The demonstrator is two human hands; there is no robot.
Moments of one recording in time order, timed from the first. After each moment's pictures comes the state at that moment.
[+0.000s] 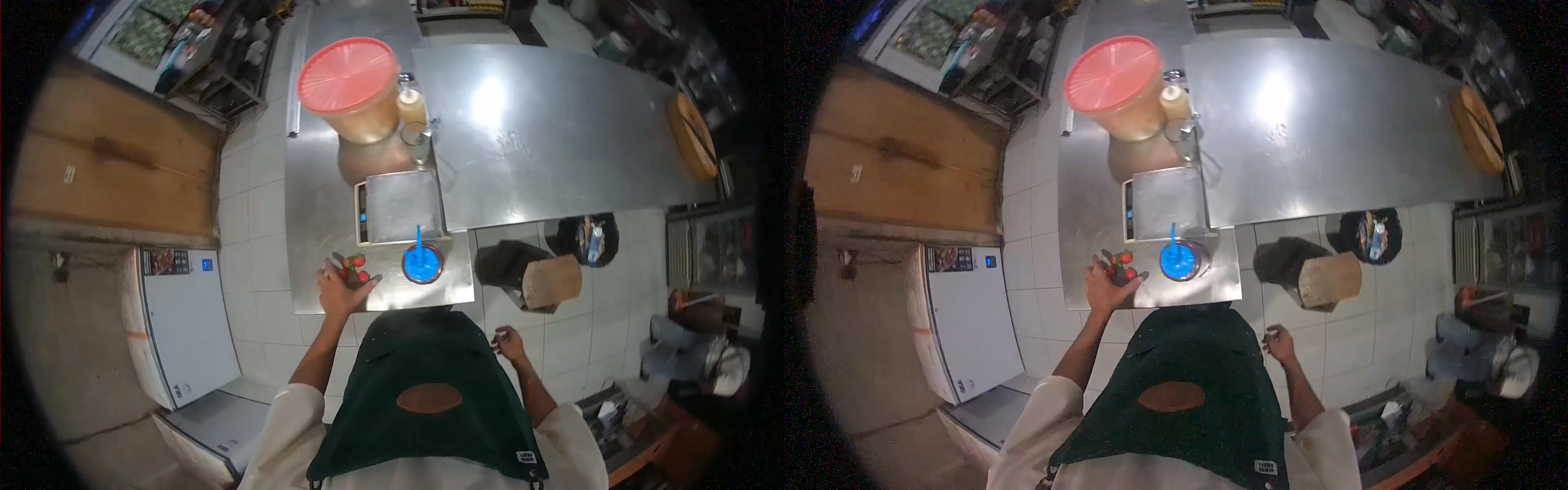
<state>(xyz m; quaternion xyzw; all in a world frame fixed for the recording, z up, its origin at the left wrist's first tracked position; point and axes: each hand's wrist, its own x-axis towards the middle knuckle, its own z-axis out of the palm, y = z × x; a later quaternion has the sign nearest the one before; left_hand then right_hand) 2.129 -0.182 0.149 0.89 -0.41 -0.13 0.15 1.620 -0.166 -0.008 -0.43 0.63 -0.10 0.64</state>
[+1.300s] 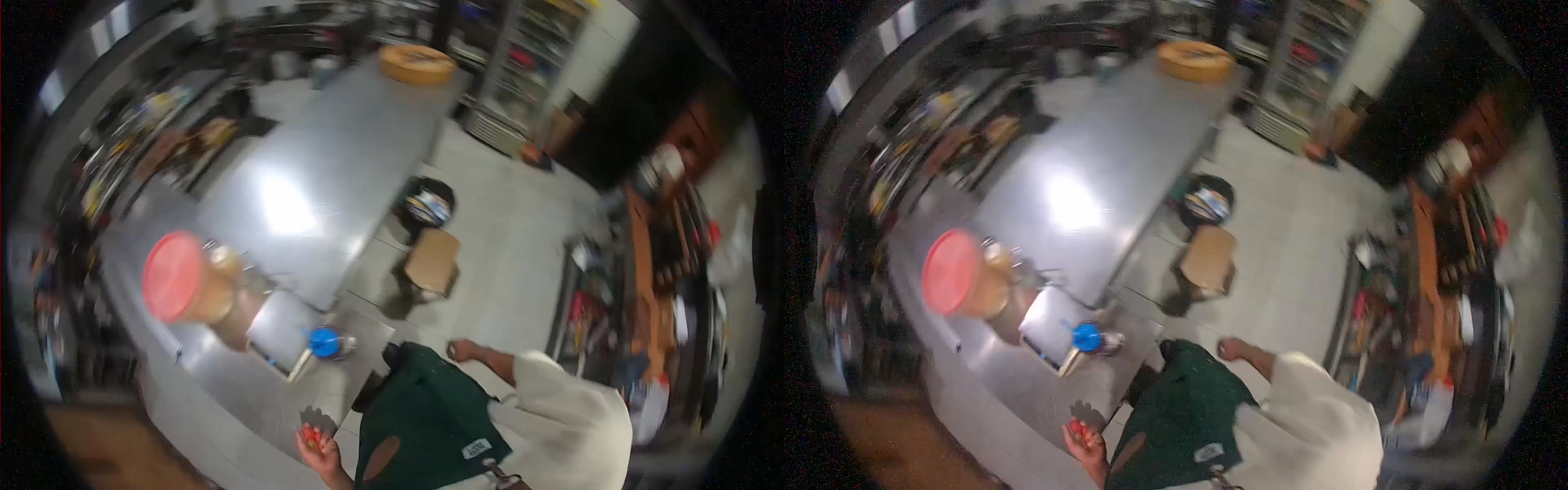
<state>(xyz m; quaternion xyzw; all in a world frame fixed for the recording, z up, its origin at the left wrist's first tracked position) 2.221 -0.102 0.132 0.33 0.11 -0.77 0.53 1.654 -0.052 -0.040 -0.56 0.71 -0.01 0.43</state>
